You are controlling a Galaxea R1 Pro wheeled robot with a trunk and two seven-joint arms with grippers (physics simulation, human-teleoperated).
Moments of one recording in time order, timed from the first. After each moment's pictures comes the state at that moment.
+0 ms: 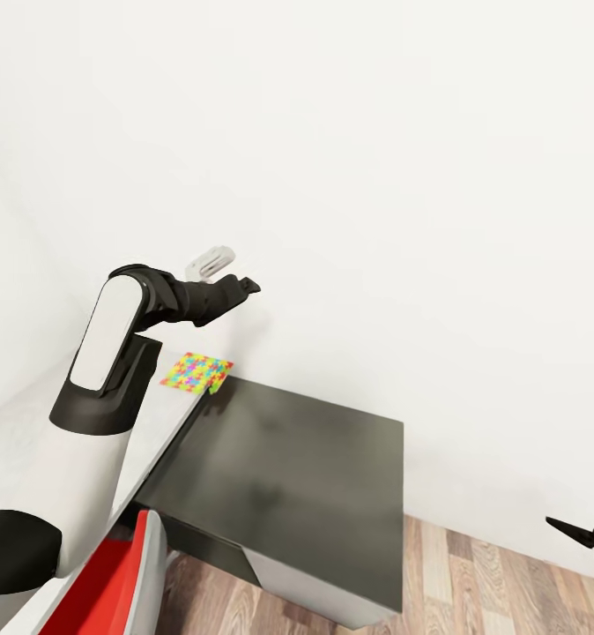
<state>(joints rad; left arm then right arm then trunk) -1.10 0.05 -0.32 -1.59 1.57 0.79 1.21 -0.67 -0.77 1.44 -0.06 -1.88 0.04 1.12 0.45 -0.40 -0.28</state>
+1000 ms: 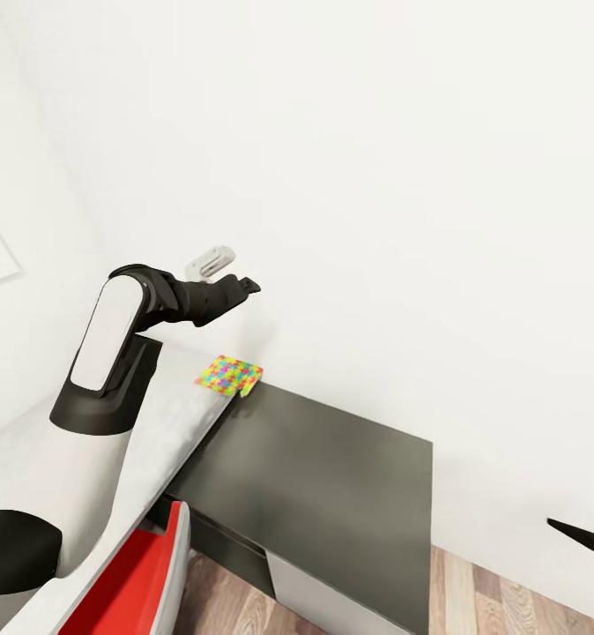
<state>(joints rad) -1.10 0.04 -0.32 -1.59 1.57 0.79 1.21 -0.67 -0.78 1.44 -0.05 -1.89 0.06 1.28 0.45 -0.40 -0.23</state>
